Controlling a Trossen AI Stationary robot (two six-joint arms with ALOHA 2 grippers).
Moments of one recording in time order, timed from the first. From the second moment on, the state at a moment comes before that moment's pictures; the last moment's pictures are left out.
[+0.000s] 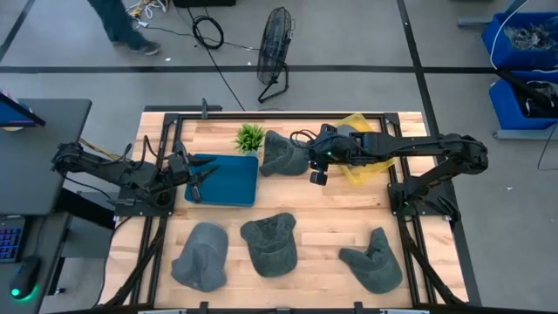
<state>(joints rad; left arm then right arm) -0.33 0.50 0.43 0.07 -0.75 0.06 -0.10 1.41 1.20 -0.63 0.30 -0.09</state>
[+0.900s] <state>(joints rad) -0.33 0.50 0.43 0.07 -0.75 0.06 -0.10 1.41 1.20 -0.51 0.21 -0.02</state>
